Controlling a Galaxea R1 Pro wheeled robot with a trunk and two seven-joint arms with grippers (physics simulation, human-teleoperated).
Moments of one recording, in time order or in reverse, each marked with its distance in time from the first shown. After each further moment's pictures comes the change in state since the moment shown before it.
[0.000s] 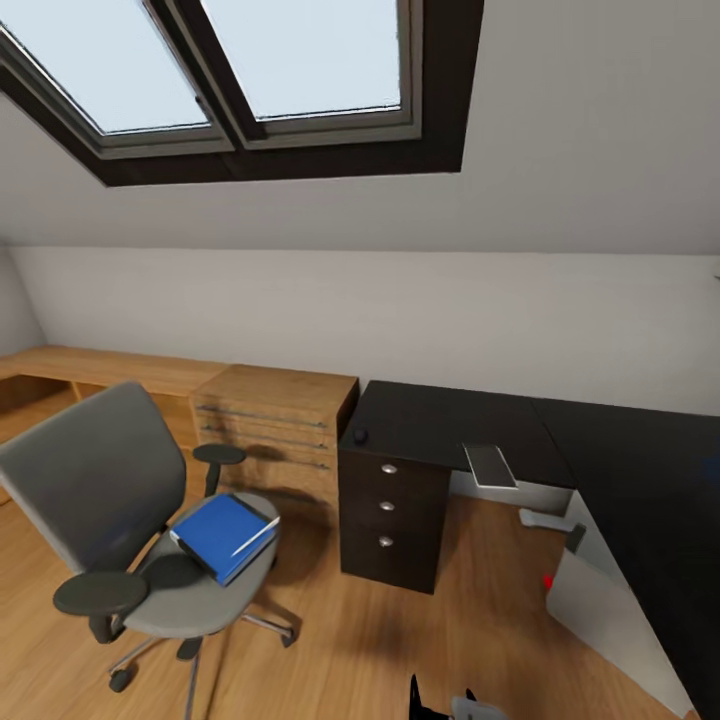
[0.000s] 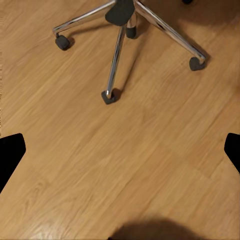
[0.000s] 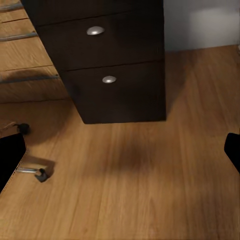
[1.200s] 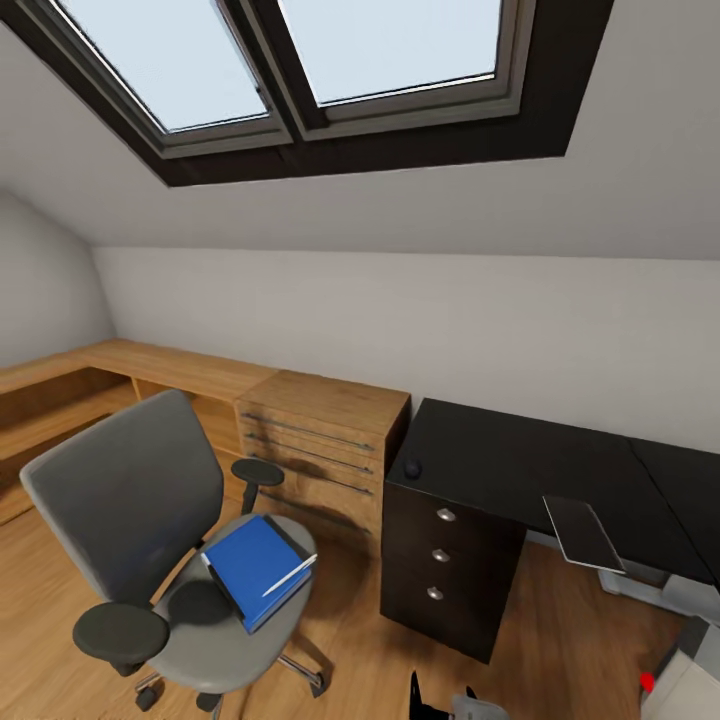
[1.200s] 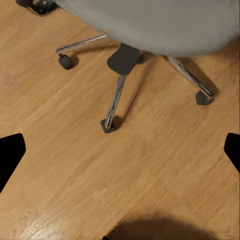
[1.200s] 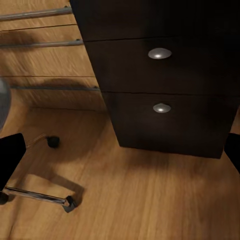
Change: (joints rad) left arm 0.000 -0.001 -0.080 -0.005 0.000 -0.001 0.003; right arm 0.000 0.000 -0.001 -0.008 0.000 -0.004 -0.003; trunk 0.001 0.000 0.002
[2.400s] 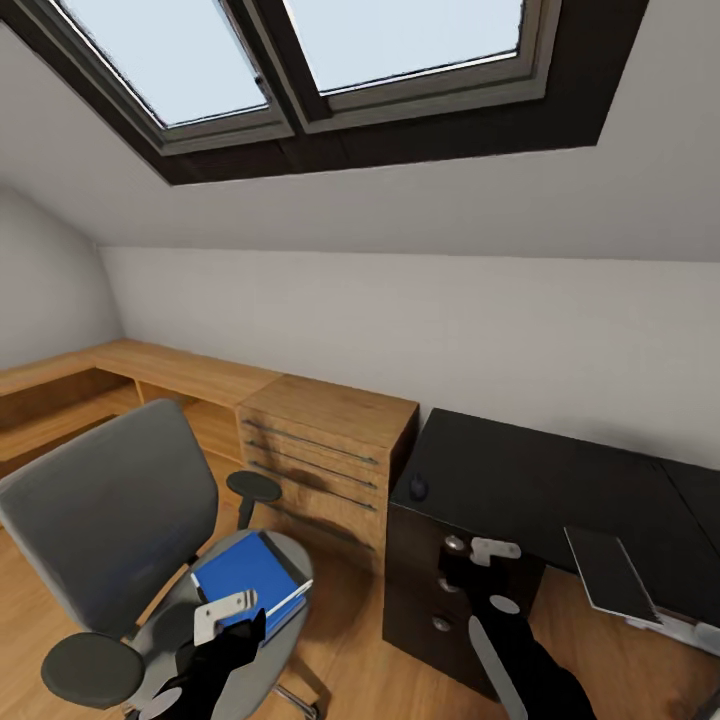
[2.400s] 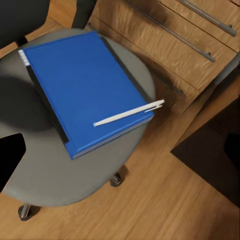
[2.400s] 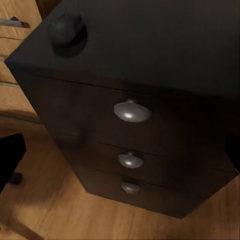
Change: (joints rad) left arm -0.001 0.006 0.096 -0.690 0.006 0.441 0.001; right arm -0.107 -0.148 0.001 -0.755 0.009 0.965 -0.197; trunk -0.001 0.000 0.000
